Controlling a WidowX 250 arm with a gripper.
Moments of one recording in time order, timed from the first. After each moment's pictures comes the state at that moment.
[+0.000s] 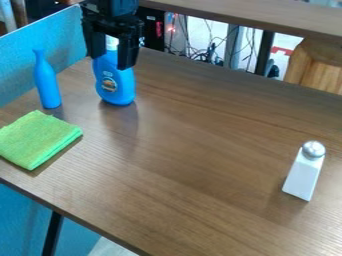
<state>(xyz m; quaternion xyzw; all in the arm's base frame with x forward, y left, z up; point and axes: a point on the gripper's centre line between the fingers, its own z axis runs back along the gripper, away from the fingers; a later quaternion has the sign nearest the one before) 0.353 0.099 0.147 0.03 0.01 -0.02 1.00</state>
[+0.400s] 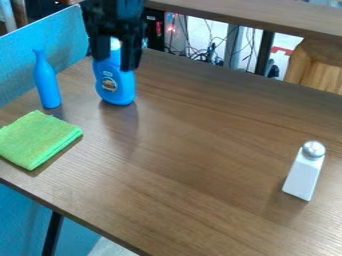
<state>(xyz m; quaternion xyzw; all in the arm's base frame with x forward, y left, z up) 0.362 0.099 0.147 0.01 0.04 -0.04 1.00</state>
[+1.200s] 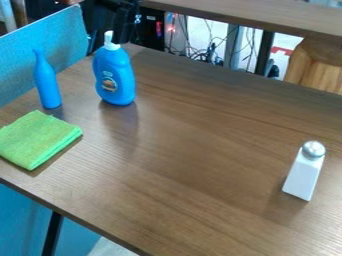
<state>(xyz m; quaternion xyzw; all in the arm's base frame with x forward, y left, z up) 0.387 0.132 0.165 0.08 0.07 -0.06 0.99</state>
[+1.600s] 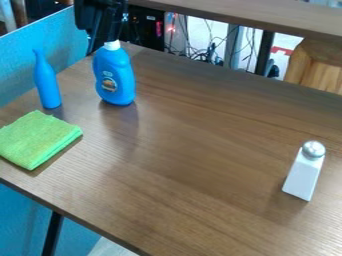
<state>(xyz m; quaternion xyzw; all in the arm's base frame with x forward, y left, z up) 0.393 0.159 0.159 0.07 0.08 -0.04 0.99</state>
